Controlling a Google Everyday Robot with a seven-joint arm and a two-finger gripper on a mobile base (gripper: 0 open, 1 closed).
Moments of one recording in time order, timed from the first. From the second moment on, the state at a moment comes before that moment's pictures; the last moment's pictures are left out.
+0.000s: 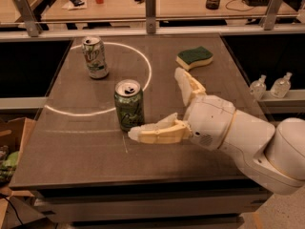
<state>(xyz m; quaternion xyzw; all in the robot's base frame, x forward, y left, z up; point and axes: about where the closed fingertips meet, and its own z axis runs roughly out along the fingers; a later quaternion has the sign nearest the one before) 0.438 -0.016 0.946 -0.34 0.58 0.36 0.65</state>
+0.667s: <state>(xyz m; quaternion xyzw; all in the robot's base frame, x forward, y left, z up) 0.457 0.007 0.916 -0.36 0.60 0.35 0.63</state>
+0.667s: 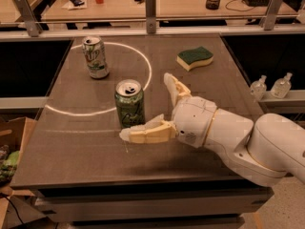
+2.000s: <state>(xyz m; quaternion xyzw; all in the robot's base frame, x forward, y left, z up) 0.506 0.049 0.881 -0.35 0.61 0.35 0.62</state>
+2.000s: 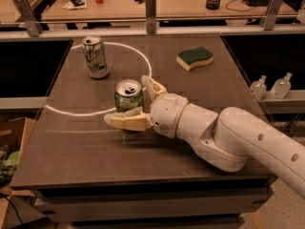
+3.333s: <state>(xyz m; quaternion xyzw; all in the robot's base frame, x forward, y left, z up) 0.506 -0.029 0.889 -0.29 0.65 0.28 0.65</state>
